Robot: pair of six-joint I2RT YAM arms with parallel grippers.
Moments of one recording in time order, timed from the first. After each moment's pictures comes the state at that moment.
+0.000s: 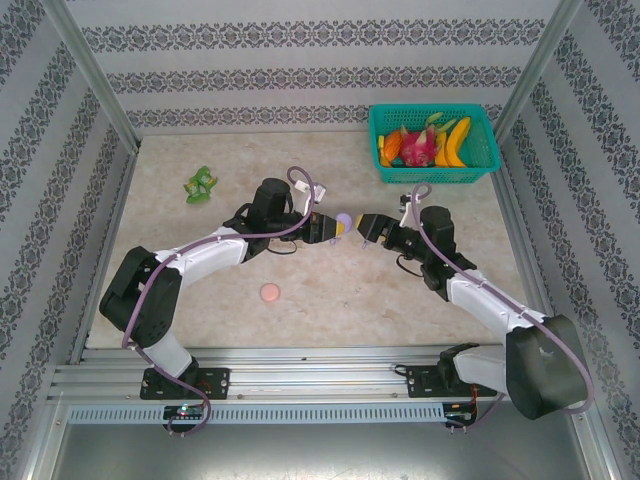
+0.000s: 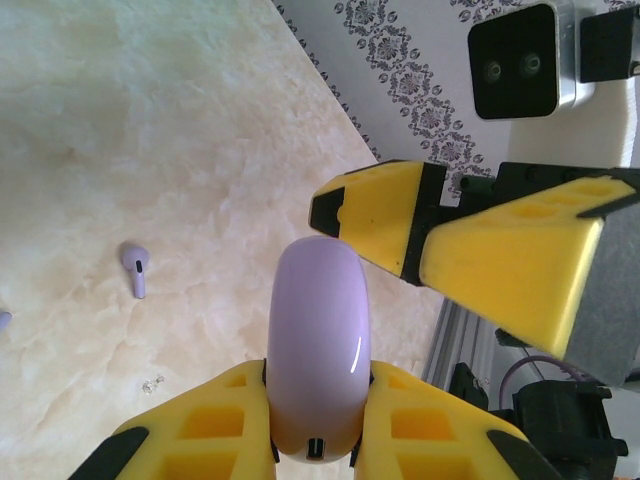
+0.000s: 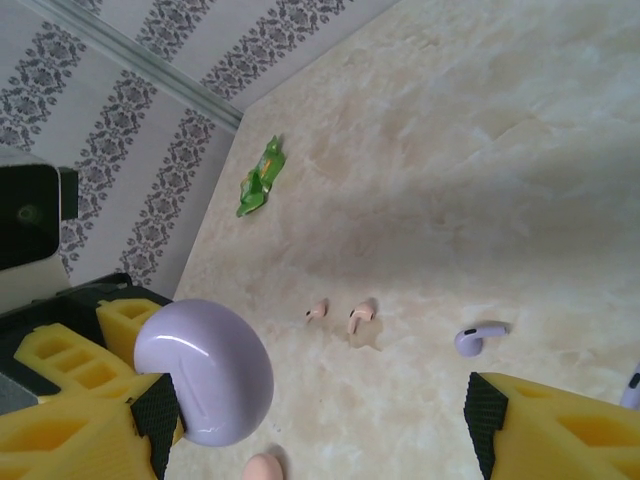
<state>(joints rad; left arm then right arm) -0.55 1.65 1.04 0.14 0.69 -0.52 0.30 1.20 0.55 0.29 -0.51 0.74</state>
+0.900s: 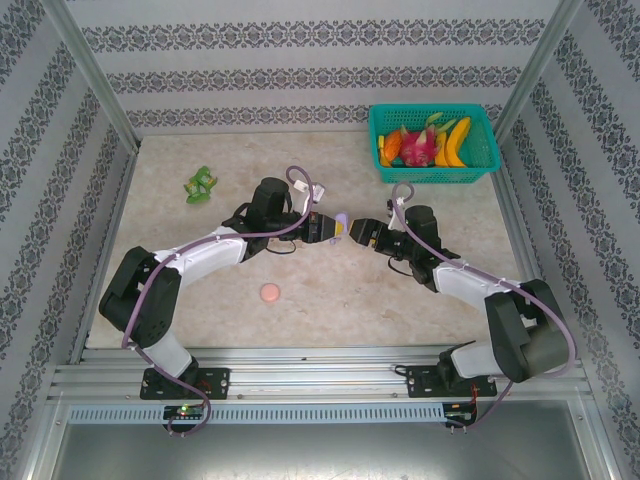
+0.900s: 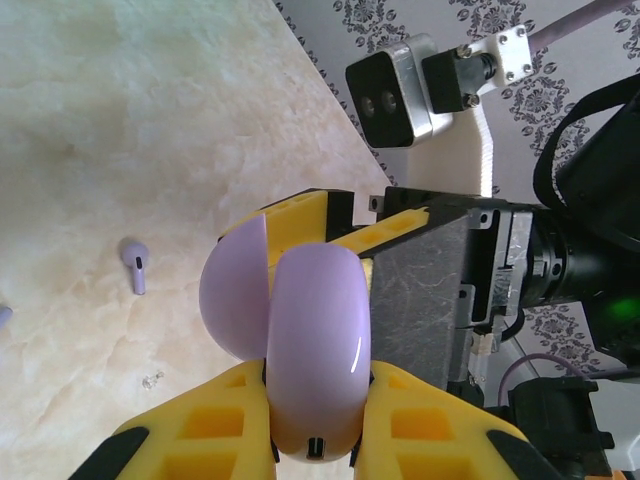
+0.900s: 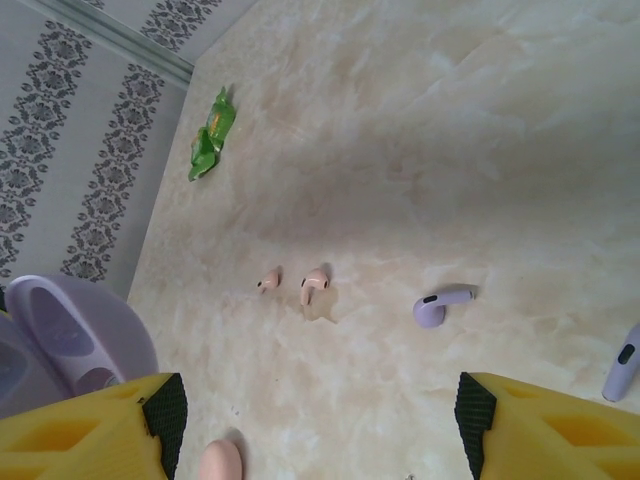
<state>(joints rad) -0.54 1.65 1.04 0.13 0.70 -0.52 0.32 1.39 0.57 0.34 -0.51 0.74</state>
